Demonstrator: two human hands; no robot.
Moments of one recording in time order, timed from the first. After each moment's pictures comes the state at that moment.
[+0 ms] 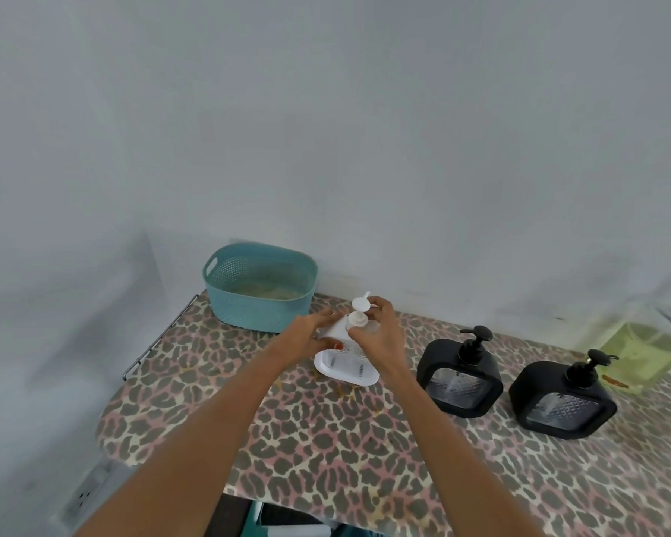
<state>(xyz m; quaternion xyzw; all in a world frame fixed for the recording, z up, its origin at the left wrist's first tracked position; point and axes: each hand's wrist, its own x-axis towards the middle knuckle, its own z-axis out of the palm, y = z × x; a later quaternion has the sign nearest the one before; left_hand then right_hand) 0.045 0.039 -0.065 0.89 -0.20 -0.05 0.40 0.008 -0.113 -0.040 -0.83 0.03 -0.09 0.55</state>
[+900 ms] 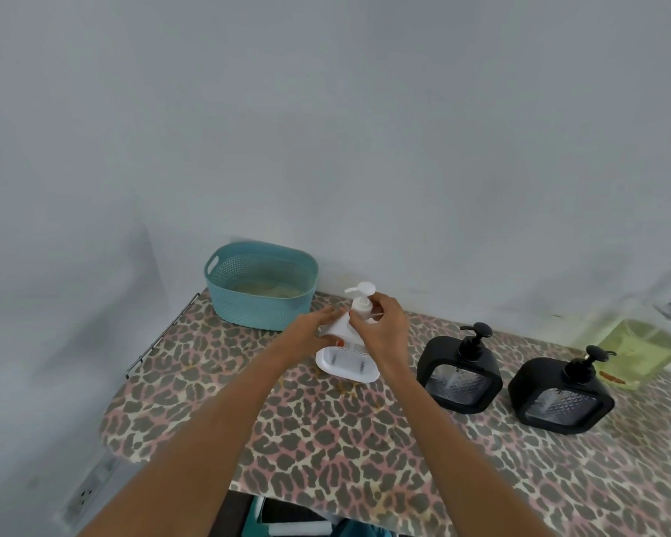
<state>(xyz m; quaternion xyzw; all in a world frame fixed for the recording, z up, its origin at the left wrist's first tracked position) 0.038 0.036 -0.056 0.90 -0.19 -0.05 0.40 0.004 -0.107 -0.028 -0.84 0.03 -0.19 0.51</state>
